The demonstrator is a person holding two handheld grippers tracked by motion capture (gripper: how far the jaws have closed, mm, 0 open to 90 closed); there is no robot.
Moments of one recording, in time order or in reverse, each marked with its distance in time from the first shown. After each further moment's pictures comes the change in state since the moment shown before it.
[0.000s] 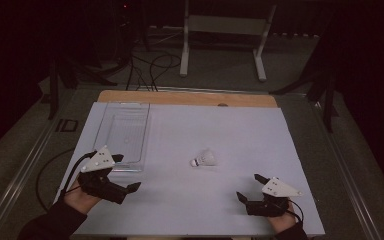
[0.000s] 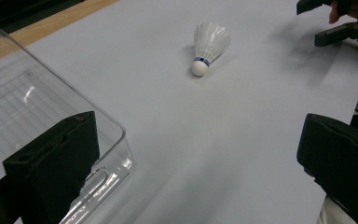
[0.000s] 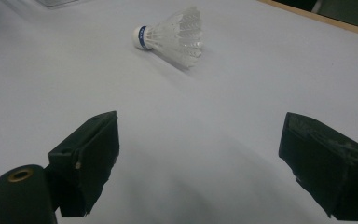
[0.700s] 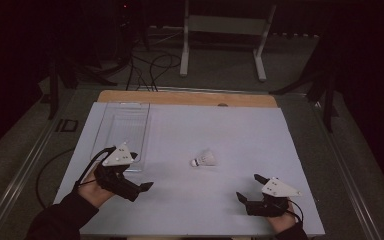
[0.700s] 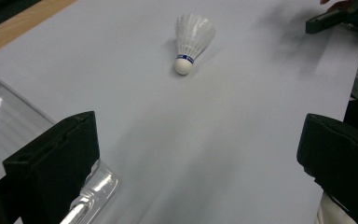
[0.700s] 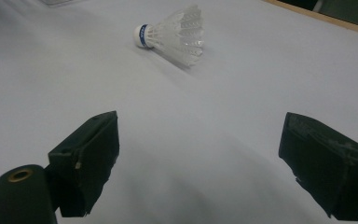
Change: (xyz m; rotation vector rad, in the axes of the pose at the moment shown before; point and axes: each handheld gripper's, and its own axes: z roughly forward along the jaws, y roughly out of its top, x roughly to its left) left arm -0.009 0.026 0.027 0.089 -0.047 0.072; right arm 0.001 0.000 0.000 0.007 0.004 0.003
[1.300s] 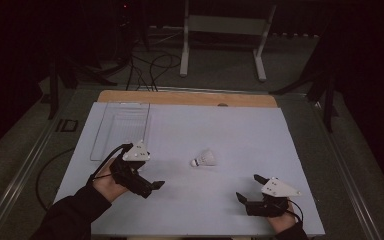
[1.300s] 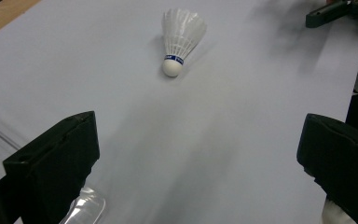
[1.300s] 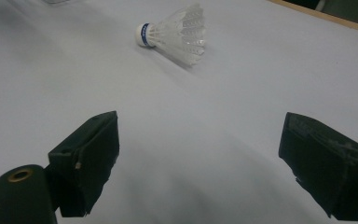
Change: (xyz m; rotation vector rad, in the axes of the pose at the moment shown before) left arm -0.004 0.020 0.025 0.062 -0.040 0.028; right arm 0.000 0.000 0.001 0.003 0.006 -0.003
